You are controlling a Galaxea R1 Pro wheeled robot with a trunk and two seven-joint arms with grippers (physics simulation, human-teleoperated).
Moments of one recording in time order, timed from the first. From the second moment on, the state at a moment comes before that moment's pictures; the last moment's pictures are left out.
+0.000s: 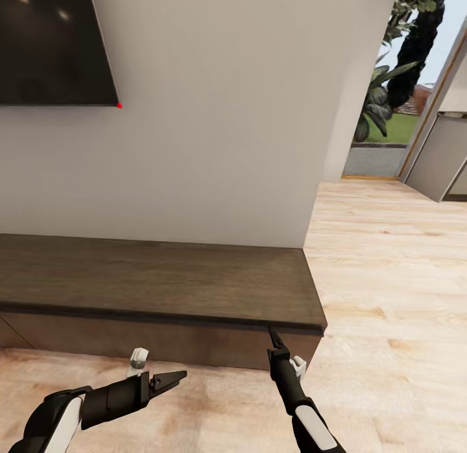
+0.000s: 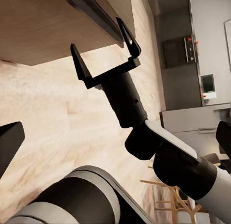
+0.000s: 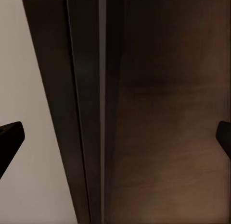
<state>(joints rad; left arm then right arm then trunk) -0.13 0.14 0.13 -1.40 0.47 1.04 -0.98 -0.40 0.17 -0.05 -0.56 -1.29 0.03 0.61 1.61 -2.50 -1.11</state>
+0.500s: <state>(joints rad) -0.13 0.14 0.13 -1.40 0.47 1.04 -0.98 -0.40 0.17 -0.05 -0.56 -1.29 0.04 0.61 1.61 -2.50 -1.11</state>
